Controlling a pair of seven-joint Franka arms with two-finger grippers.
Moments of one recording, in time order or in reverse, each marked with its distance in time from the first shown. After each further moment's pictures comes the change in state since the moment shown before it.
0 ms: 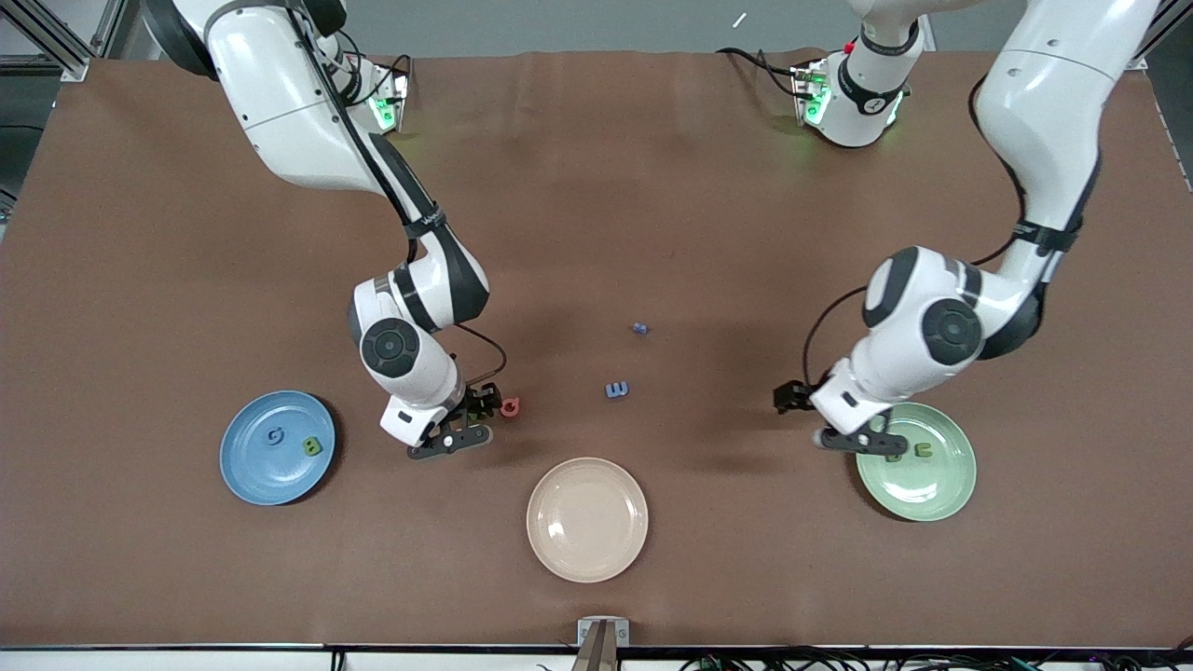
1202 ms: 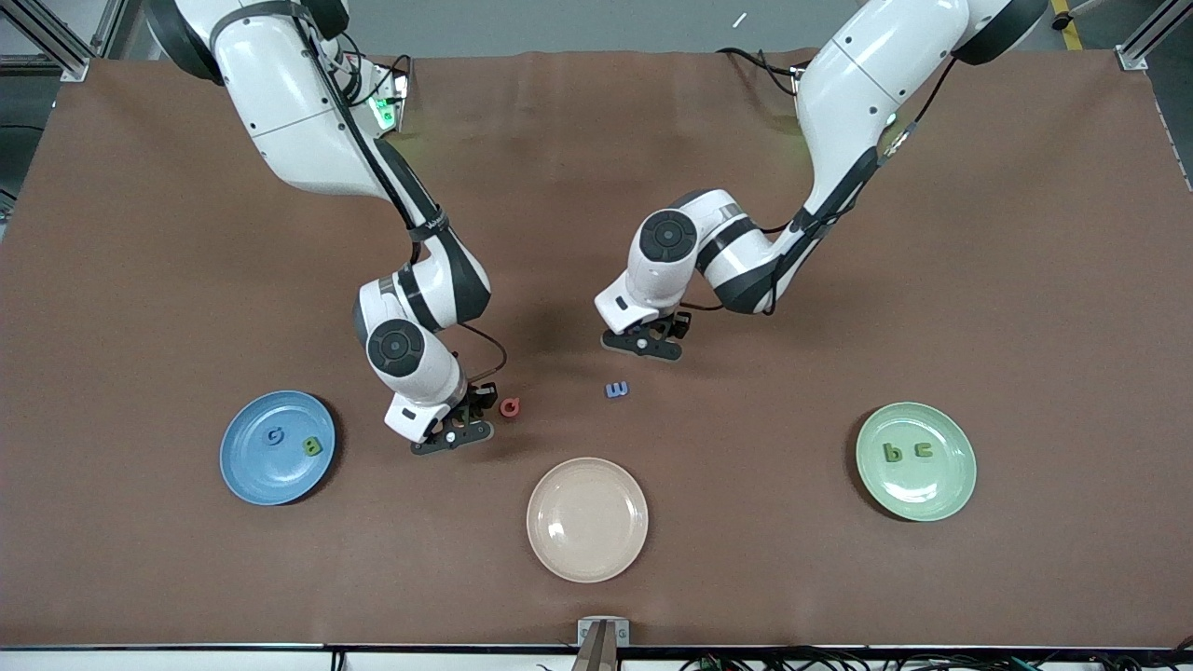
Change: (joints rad) left arm -0.424 0.116 0.001 -0.006 0.201 0.050 -0.403; right arm 0.000 0.005 -0.005 -0.021 0.000 0.013 0.000
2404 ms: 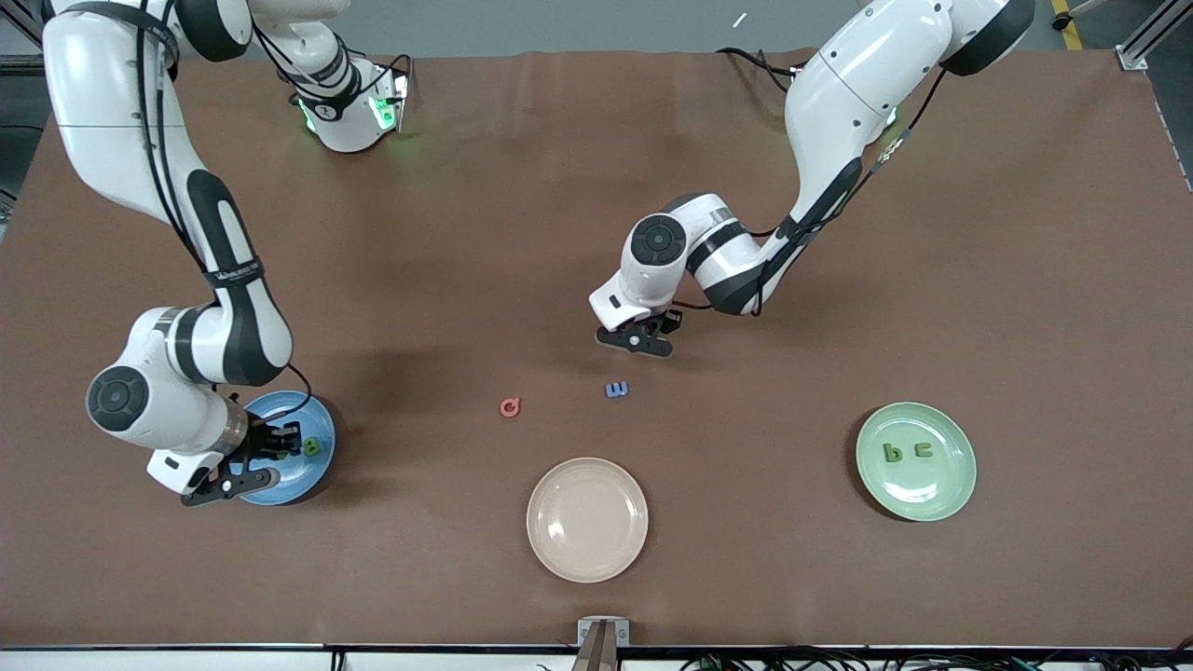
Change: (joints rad) left arm -0.014 0.034 0.008 -0.001 0.001 0.010 0.000; right arm -0.420 -0.060 -0.029 0.048 -0.001 -0.156 -0.480
